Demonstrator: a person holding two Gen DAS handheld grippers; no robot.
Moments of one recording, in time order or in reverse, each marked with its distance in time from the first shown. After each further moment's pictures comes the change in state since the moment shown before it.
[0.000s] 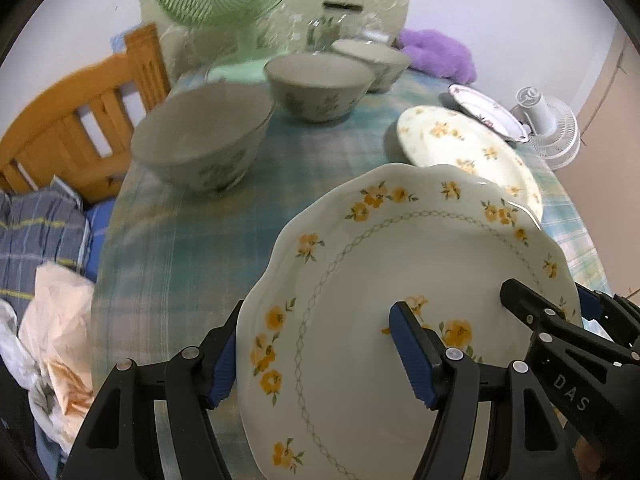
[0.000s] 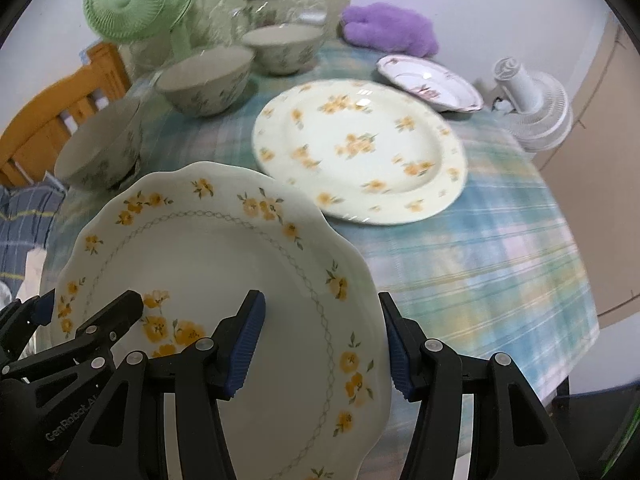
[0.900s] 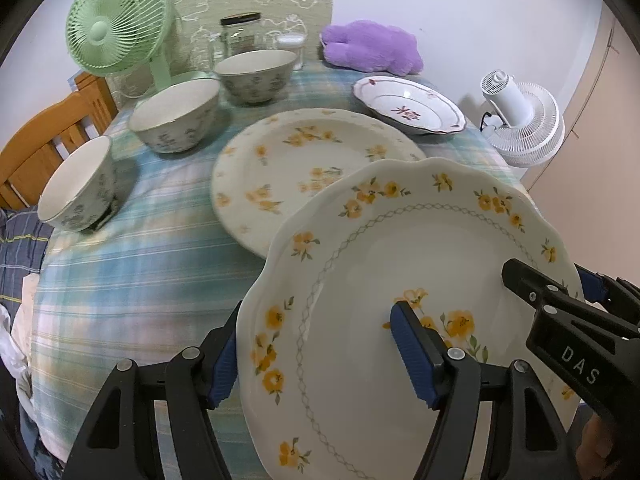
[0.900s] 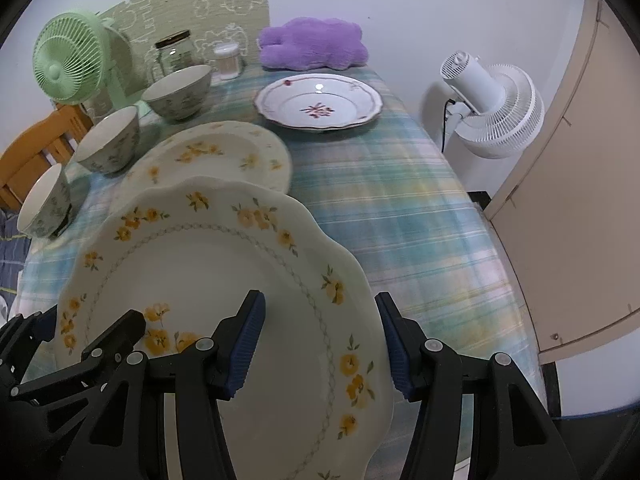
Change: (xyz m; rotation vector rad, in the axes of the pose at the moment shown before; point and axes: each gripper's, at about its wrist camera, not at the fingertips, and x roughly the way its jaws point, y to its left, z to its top) left arm 0.026 -0.177 0.027 0.007 -0.005 0.030; right arm 0.009 -0.183 0.031 0.014 -0.040 0.021
